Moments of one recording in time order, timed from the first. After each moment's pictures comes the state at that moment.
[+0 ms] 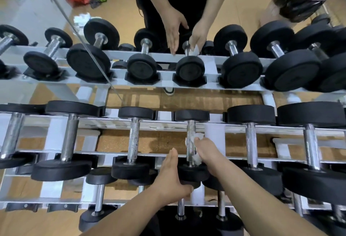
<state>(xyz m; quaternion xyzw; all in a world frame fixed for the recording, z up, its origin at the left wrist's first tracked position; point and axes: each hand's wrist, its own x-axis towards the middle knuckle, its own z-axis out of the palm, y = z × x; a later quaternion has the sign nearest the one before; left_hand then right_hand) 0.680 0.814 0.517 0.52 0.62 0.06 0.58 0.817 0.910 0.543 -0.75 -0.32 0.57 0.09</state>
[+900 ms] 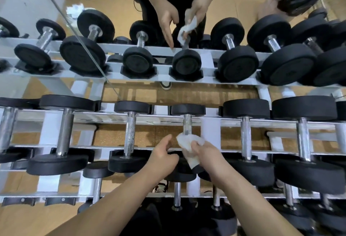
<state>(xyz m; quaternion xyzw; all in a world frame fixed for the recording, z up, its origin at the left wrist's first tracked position) 0.670 0.844 0.522 0.34 0.64 0.22 0.65 0.827 0.868 0.578 -0.69 -0.28 0.65 0.14</state>
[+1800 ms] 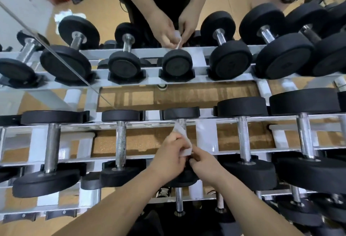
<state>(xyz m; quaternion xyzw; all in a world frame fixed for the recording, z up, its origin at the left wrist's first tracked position) 0.702 0.881 0.504 0.70 0.55 0.19 0.41 0.863 0.871 0.527 -0.65 -0.46 0.60 0.05</state>
